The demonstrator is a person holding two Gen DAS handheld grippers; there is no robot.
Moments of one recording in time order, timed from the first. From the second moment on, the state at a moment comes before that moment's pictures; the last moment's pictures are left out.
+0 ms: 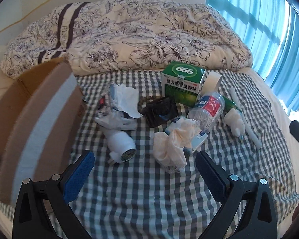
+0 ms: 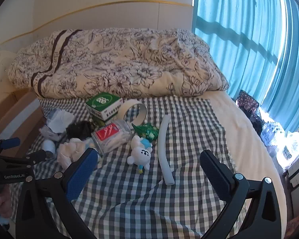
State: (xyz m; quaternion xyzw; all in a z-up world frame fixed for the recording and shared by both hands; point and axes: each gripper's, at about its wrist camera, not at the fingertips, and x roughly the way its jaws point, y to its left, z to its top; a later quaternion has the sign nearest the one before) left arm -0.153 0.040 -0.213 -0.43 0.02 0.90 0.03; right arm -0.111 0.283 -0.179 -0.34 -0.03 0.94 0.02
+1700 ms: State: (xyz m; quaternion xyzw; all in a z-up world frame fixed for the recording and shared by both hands) left arm -0.183 0.063 -0.261 -0.43 0.00 0.90 0.10; right arm -0.196 0.278 -0.279 -0.44 0.04 0.90 -0.01
